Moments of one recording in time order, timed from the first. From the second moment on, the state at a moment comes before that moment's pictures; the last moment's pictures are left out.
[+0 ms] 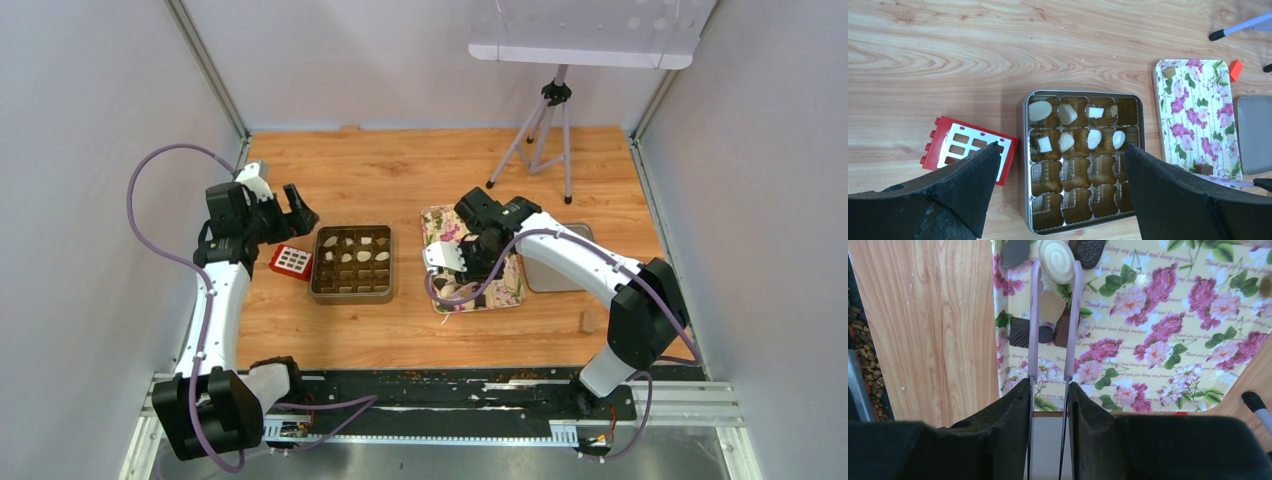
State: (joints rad) left arm 0.19 1.07 0.90 -0.43 0.39 -0.21; right arm 0.72 1.61 1.30 -1.01 -0.21 -1.09
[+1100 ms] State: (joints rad) left arm 0.19 1.02 0.89 -0.44 0.37 -0.20; right arm 0.83 1.98 1.88 -1.06 -0.33 -0.95
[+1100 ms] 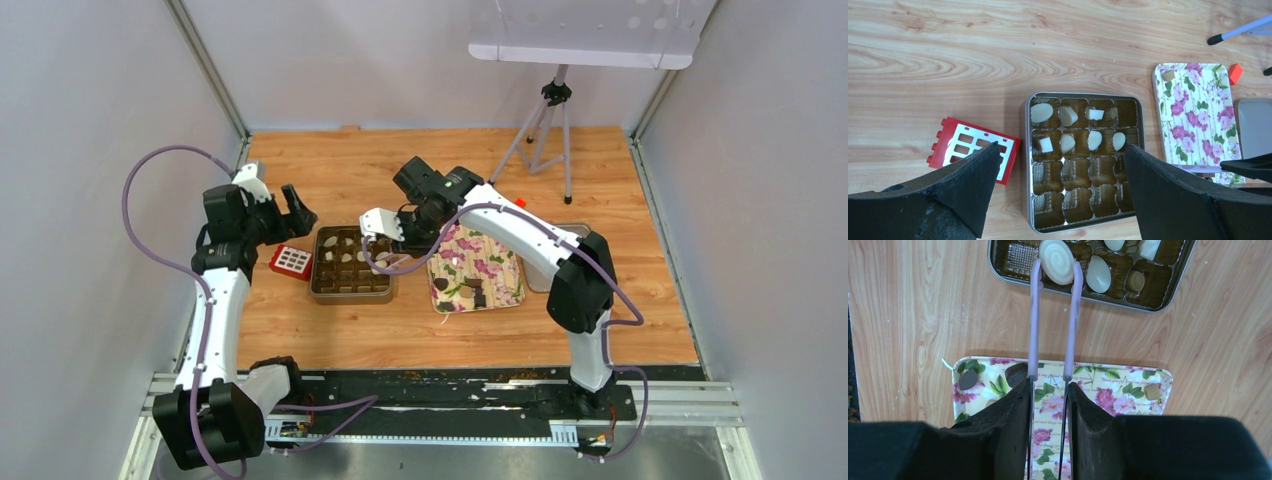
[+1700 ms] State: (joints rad) left arm 0.19 1.02 0.88 -0.44 0.37 -0.20; right arm 0.84 1.97 1.88 -1.03 -0.29 -0.90
